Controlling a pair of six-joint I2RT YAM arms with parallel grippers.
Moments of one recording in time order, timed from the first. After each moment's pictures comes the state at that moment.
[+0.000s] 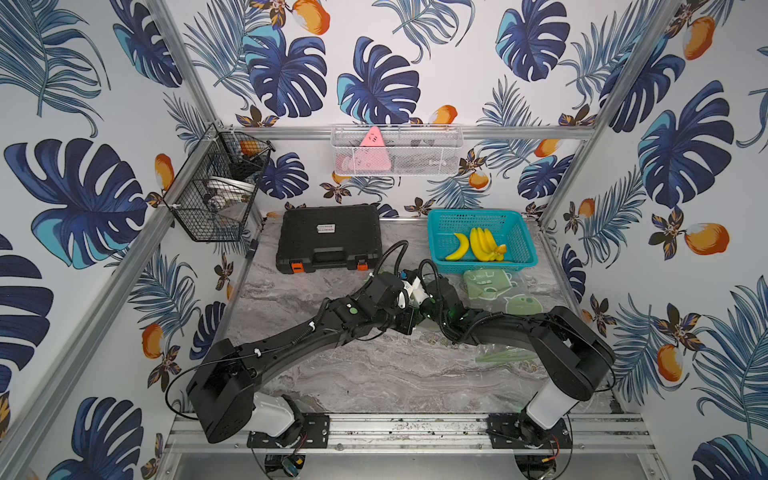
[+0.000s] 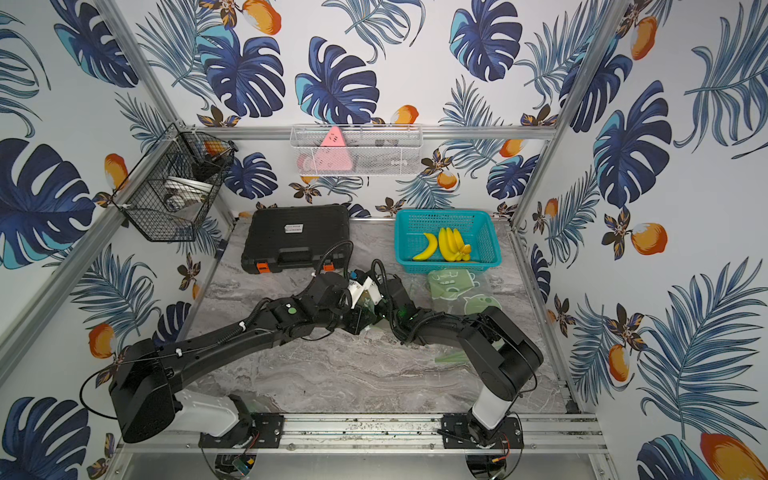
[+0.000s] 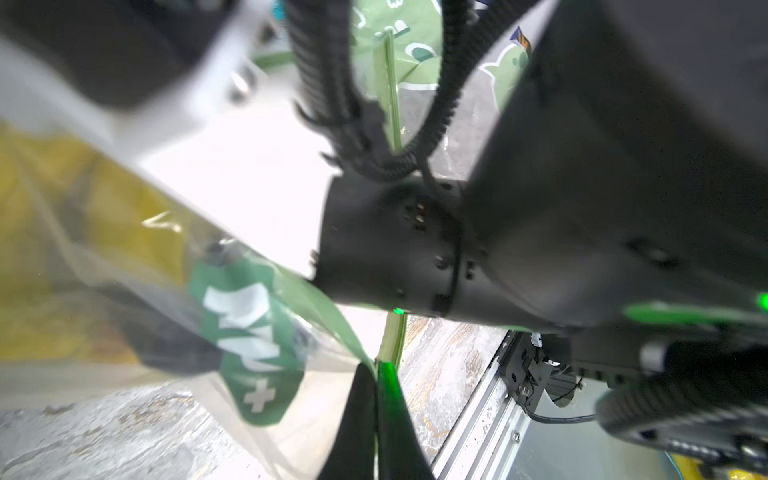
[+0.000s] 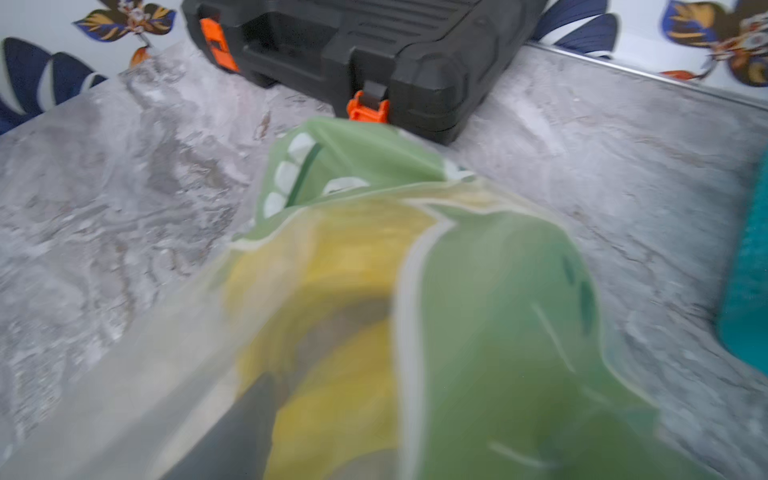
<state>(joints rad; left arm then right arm) -0.75 1.41 1.01 -0.33 0.26 -0.49 0.73 1.68 0.79 0.35 -0.06 0.05</state>
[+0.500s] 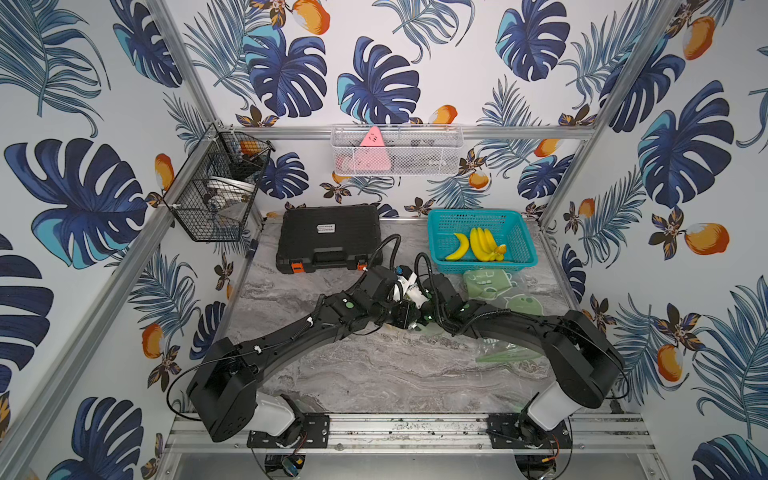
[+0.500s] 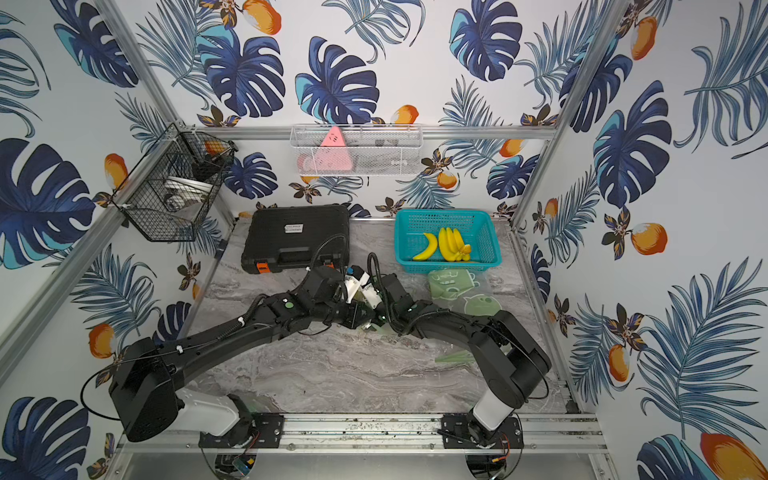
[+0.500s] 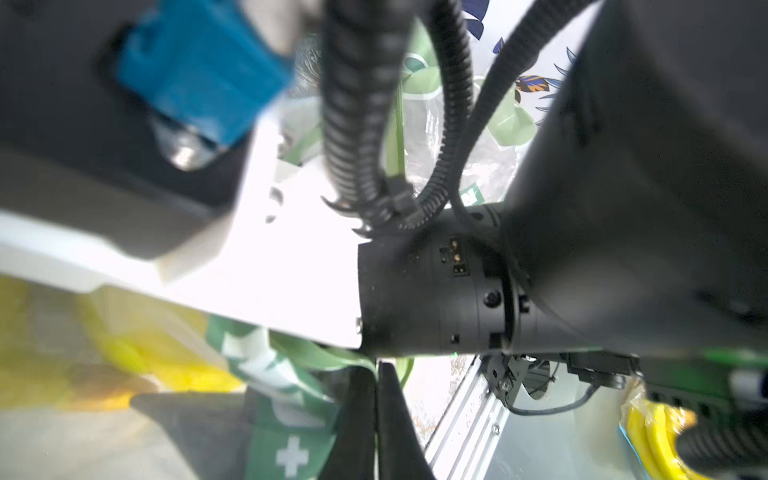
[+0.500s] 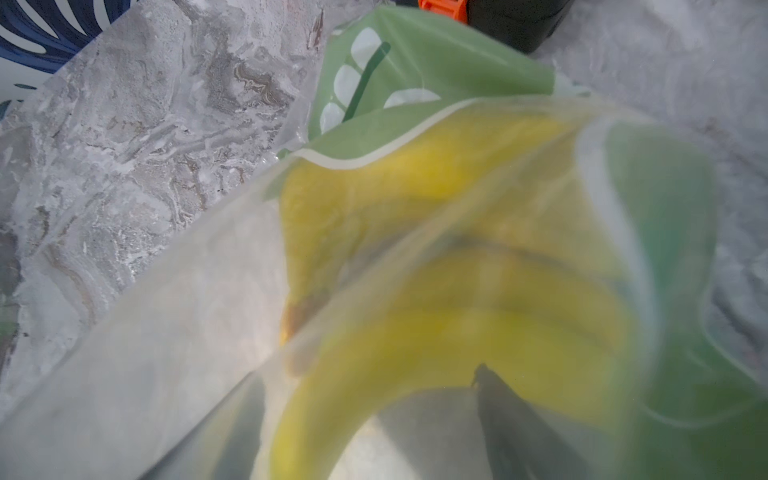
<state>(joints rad) -0.70 1.42 1.02 -0.32 0.34 -0.49 0.74 1.66 0.91 -0.03 -0.19 0.11</state>
